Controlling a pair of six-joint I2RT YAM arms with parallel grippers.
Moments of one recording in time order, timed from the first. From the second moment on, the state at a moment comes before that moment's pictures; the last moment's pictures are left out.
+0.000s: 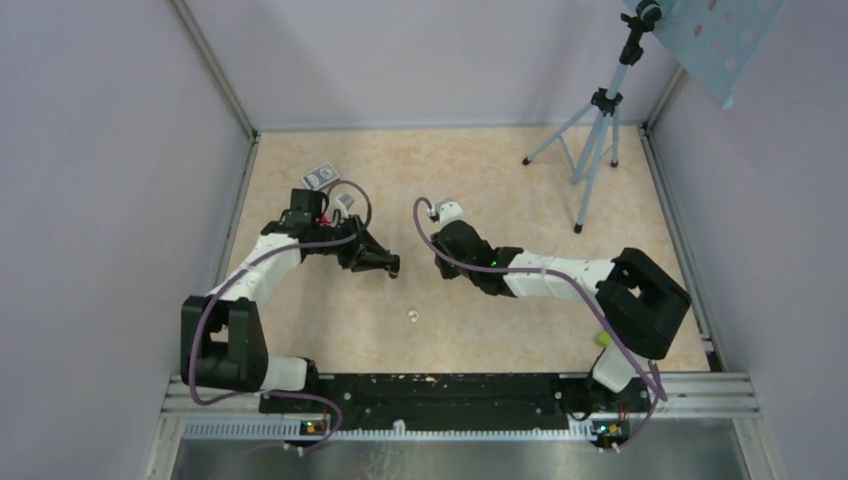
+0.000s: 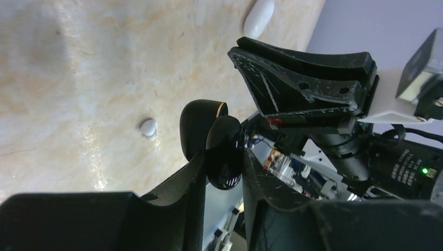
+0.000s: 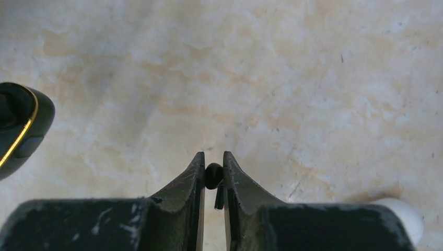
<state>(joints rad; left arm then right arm) -0.07 1.36 0.88 -0.53 0.83 -0.67 0.93 1.66 0.99 0.01 0.27 0.33</state>
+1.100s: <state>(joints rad) -0.11 1.41 0.85 -0.52 0.88 -0.60 0.95 1.57 0.88 -0.13 0.29 0.36</state>
